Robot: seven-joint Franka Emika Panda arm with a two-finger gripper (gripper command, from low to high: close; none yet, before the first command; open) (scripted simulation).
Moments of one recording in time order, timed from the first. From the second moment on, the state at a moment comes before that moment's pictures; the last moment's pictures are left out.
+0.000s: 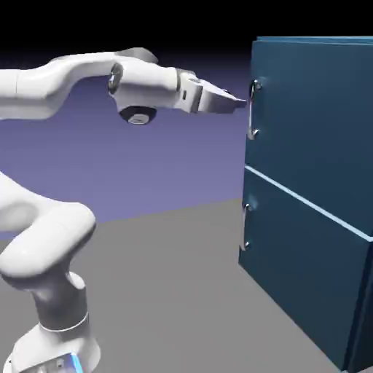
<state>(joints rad) -0.72 -1.03 0.78 -2.49 1.68 2.90 -0.20</state>
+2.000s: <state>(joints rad) -0.63 -1.41 0.03 -2.97 1.60 1.86 -0.78</state>
